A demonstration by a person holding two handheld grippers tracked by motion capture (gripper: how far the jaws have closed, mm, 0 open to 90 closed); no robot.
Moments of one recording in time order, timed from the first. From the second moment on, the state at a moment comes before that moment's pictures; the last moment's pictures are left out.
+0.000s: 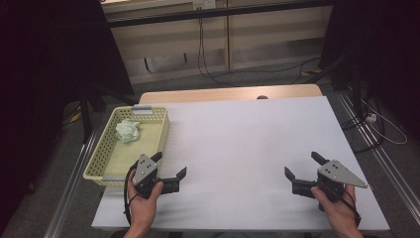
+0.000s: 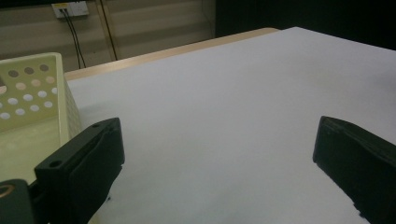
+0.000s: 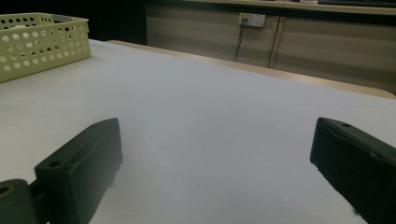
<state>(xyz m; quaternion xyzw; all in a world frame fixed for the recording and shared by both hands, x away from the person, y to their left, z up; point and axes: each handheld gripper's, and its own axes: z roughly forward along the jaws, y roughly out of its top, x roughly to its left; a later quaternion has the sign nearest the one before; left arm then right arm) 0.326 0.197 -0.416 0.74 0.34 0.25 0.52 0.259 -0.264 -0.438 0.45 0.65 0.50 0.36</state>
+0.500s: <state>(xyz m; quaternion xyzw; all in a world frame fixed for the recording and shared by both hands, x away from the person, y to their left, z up) 0.329 0.195 -0.414 0.75 0.35 0.25 0.51 0.266 -0.265 -0.442 0.46 0.66 0.49 0.34</state>
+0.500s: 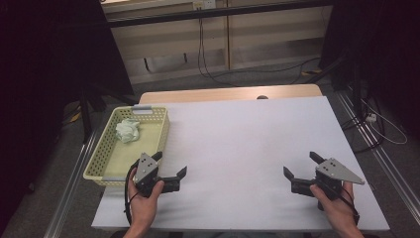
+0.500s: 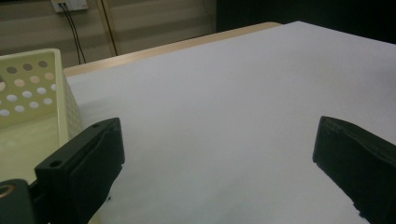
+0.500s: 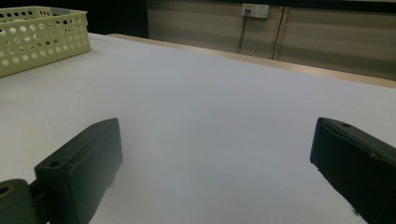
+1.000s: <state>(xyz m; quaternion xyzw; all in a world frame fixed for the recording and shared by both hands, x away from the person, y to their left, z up) 0.328 0.203 -0.394 0.75 0.35 0.26 0.50 0.263 -0.264 -0.442 0.45 0.66 0.50 0.34</state>
